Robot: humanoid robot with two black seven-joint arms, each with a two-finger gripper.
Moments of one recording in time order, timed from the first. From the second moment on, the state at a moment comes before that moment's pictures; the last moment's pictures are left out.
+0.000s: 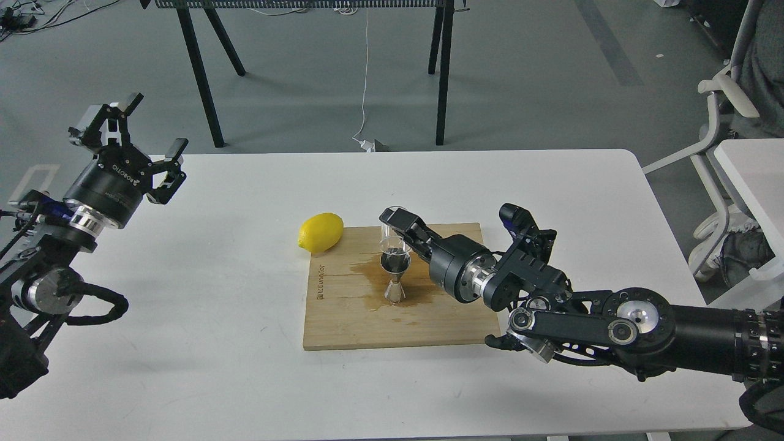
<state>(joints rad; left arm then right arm) -0.46 0.53 -0.96 -0.86 0.41 -0.49 -0.49 0.92 -0.30 0.01 1.46 -0.66 -0.49 -0.02</state>
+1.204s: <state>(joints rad) -0.46 0.53 -0.96 -0.86 0.41 -0.49 -0.49 0.92 -0.33 0.02 1.46 -0.71 -0.49 -0.02</state>
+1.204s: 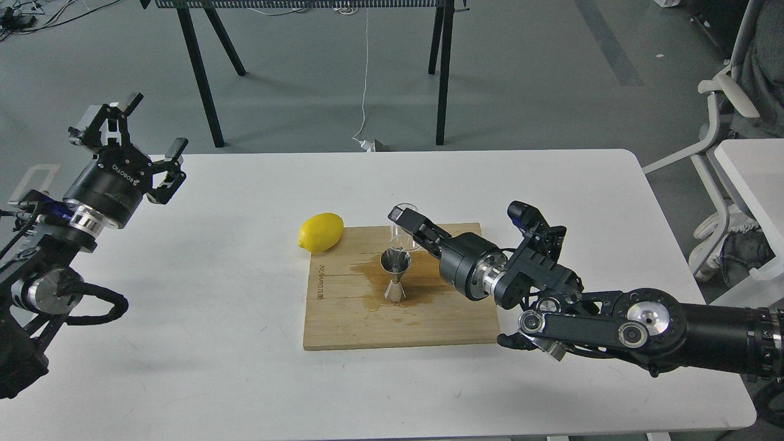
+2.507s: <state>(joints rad) -0.46 0.53 -0.96 -0.86 0.41 -0.49 -0.49 0.02 -0.25 1.41 1.35 0.20 -0.25 0.00</state>
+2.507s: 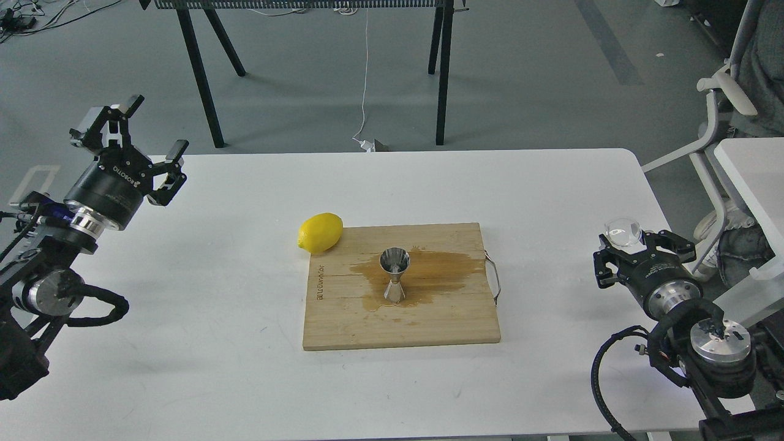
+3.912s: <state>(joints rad) -0.45 0.52 -0.96 -0.86 0.41 -0.49 -0.49 0.05 -0.16 1.40 1.16 0.30 -0.23 -0.04</state>
